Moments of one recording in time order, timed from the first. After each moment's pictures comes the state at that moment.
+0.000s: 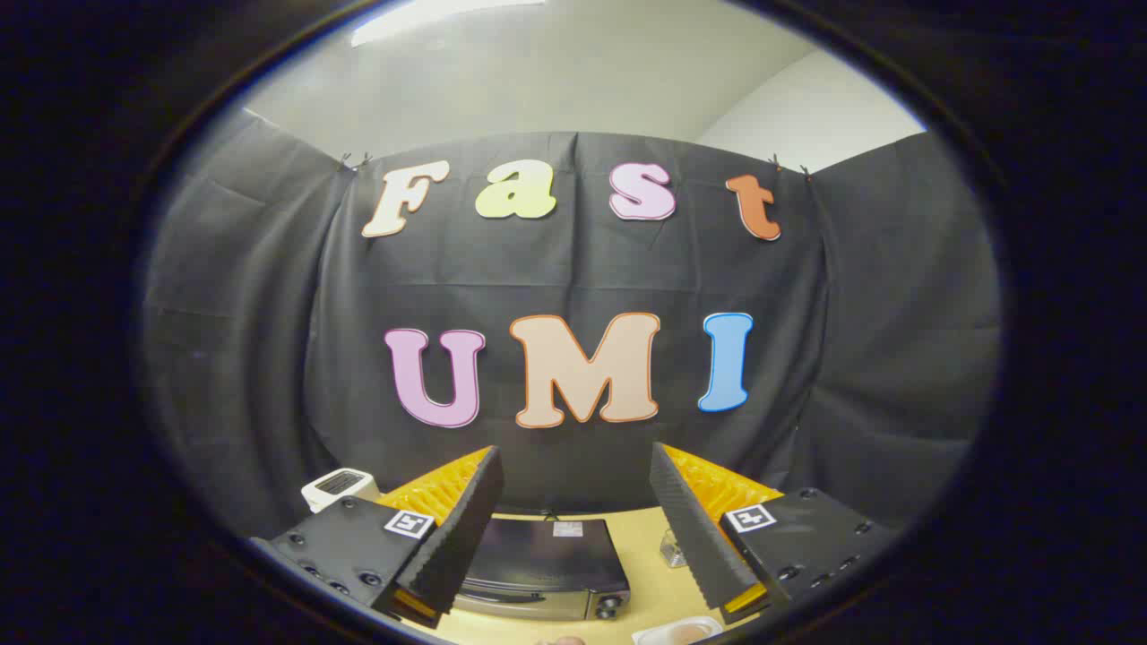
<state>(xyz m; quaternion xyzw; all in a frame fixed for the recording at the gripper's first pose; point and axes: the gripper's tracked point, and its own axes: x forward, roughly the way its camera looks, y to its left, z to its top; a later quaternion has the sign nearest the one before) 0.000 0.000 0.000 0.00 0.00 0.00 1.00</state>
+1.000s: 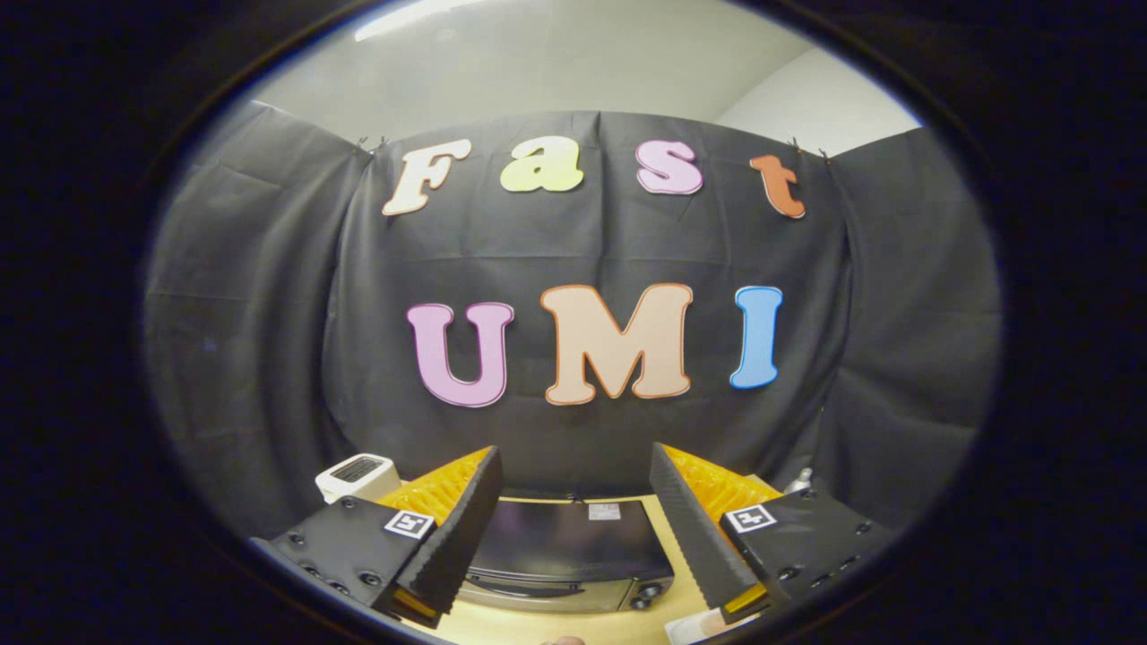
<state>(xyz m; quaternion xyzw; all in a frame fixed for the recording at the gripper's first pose) 0.017 0.052 -0.062 0.00 0.04 0.02 1.00</state>
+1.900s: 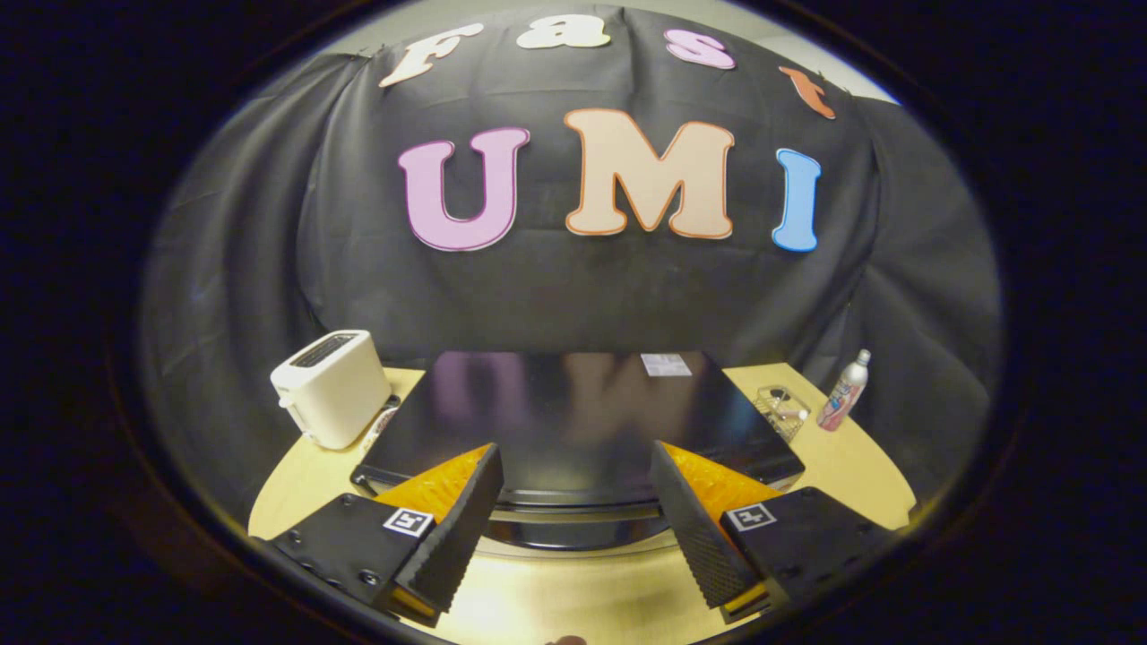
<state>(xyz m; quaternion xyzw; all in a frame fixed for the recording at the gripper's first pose) 0.046 0.101 -0.288 -0.02 0.23 0.00 0.97</state>
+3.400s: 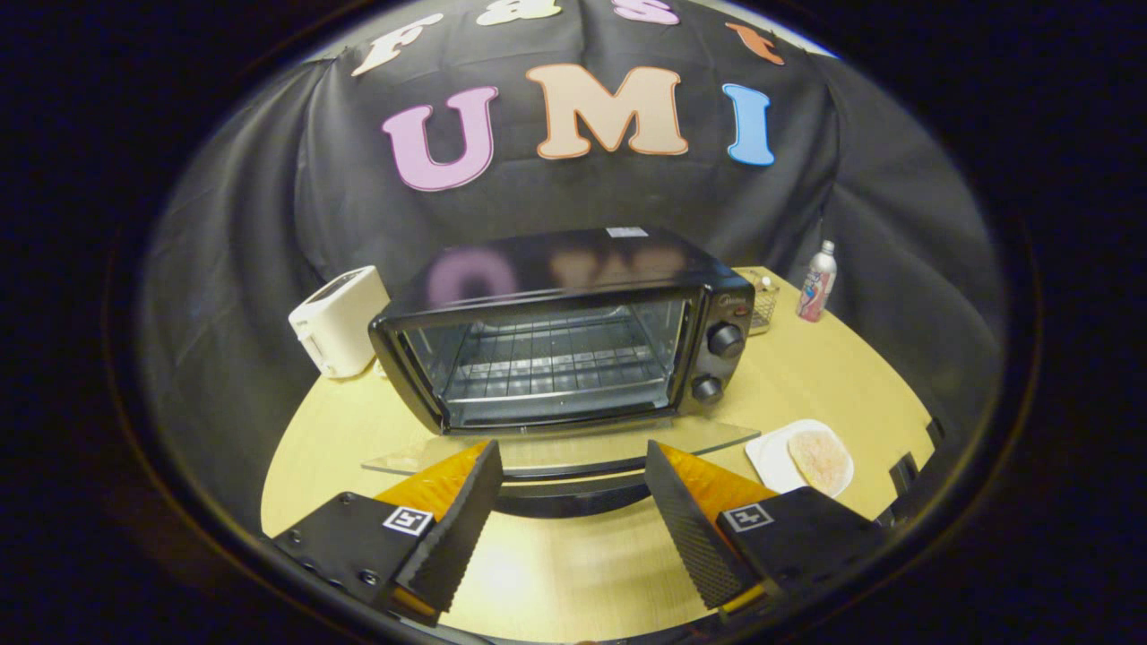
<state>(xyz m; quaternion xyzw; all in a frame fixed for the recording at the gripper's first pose) -0.097 0.077 -0.352 0.03 0.33 -0.01 0.94</state>
